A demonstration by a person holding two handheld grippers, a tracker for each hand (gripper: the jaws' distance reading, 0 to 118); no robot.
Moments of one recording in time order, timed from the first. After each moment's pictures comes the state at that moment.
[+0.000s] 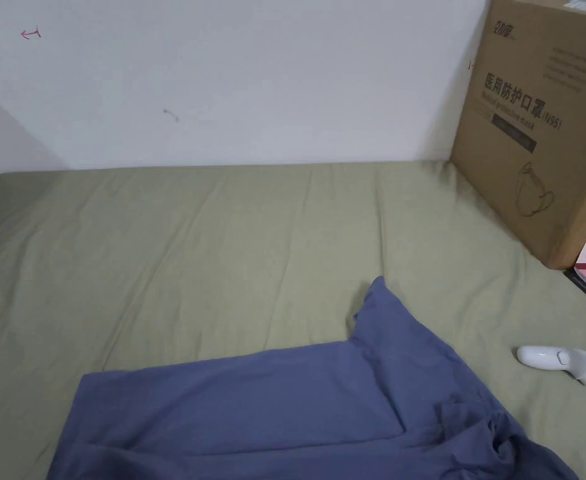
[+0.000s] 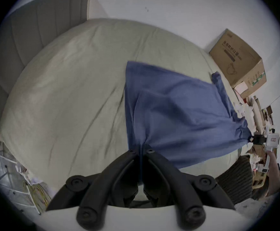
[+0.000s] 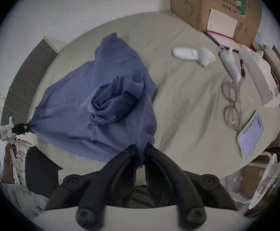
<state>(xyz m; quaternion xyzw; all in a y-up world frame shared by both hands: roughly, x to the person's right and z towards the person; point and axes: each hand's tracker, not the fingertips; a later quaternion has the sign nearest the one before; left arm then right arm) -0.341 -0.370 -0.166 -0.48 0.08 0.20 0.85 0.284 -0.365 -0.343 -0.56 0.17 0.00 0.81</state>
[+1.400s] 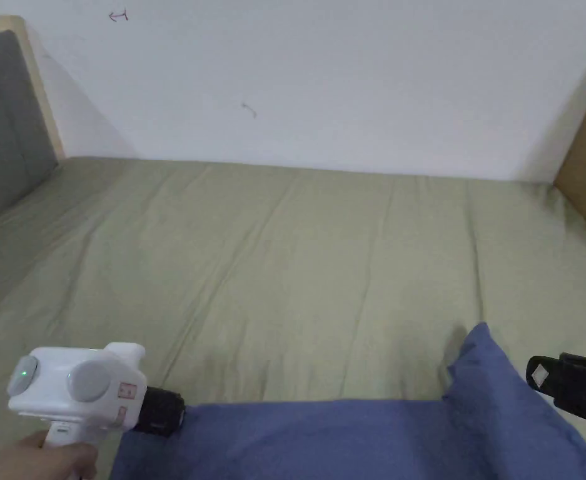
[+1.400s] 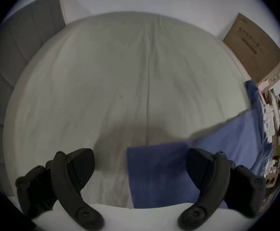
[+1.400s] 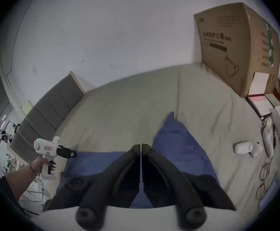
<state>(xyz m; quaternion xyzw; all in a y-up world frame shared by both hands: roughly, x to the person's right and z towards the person) -0.429 -0.450 -0.422 -0.55 0.07 0.10 0.83 0.111 -0.300 -0.485 -0.37 0.25 -0.07 0.90</state>
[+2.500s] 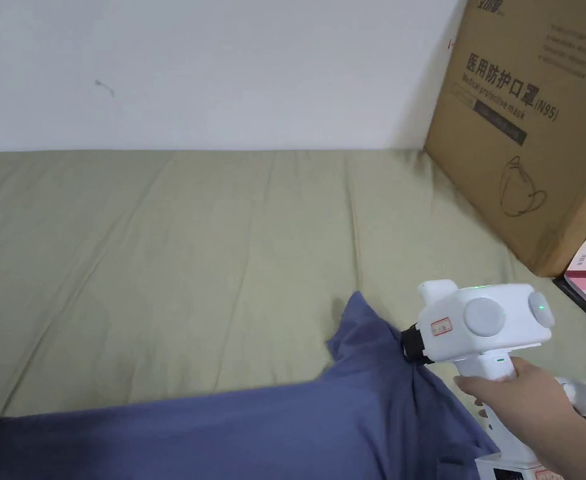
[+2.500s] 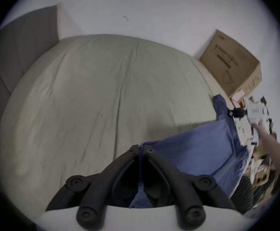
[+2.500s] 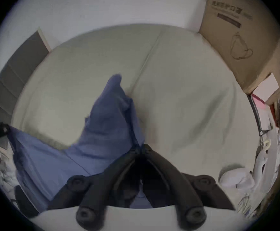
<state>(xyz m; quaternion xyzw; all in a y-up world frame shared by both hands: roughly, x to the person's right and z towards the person) -0.404 -0.356 -0.370 -0.42 0.03 0.18 0.89 0.145 -0.394 -0.631 -0.49 0.18 0.05 0.85</state>
